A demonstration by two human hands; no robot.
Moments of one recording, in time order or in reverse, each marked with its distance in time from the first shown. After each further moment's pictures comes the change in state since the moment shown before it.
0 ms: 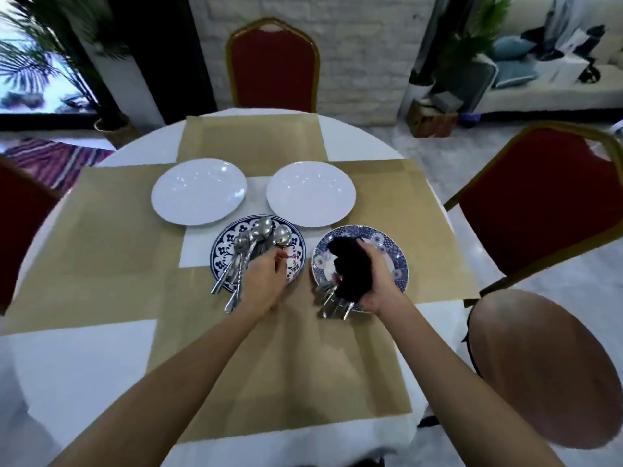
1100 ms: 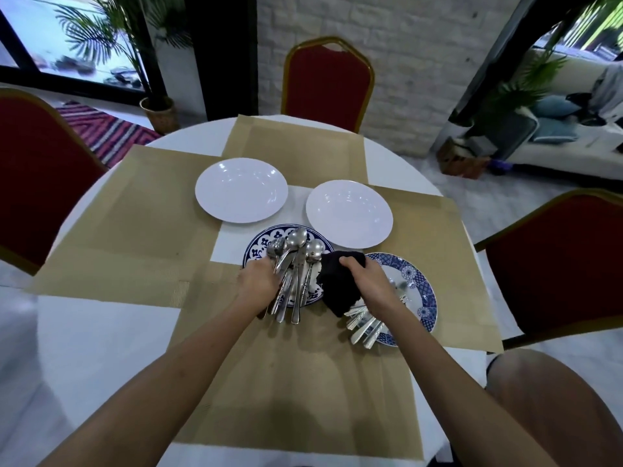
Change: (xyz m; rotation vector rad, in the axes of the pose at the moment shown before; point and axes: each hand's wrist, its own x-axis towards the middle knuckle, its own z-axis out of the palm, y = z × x) left_hand 0.024 -0.049 -0.040 0.287 -0.144 -0.305; right_hand 0.030 0.009 0.060 -0.875 0.085 -0.283
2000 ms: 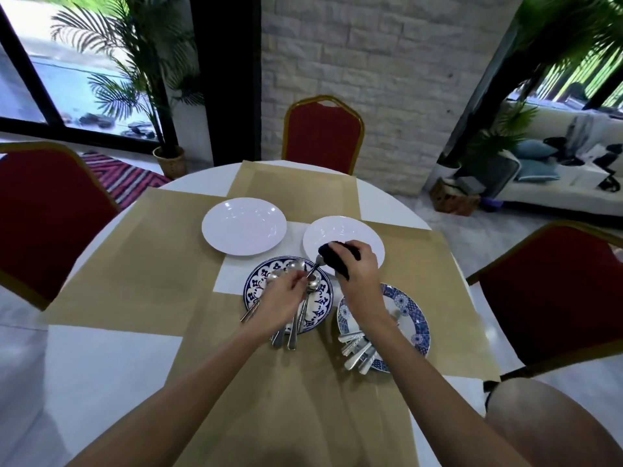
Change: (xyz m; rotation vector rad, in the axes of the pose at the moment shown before) left_hand -0.053 0.051 -0.041 -0.694 -0.017 0.241; right_hand -0.010 -0.033 0.005 -0.690 0.349 -0.922
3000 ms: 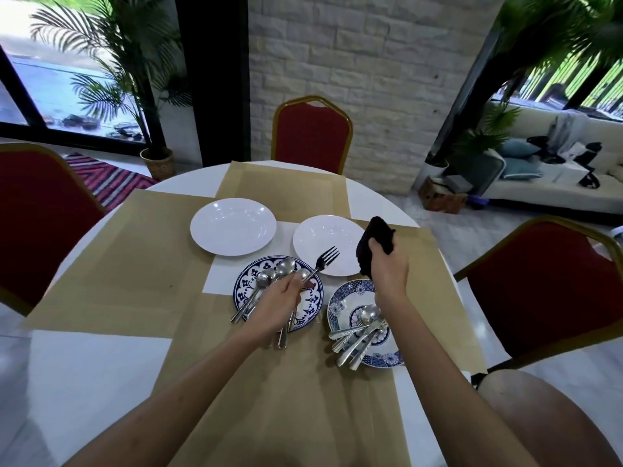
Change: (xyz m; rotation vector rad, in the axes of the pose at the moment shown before) left_hand -0.013 0.006 0.007 -0.092 -0.042 -0.066; right_hand 0.021 0.016 -0.045 0.092 0.184 0.439
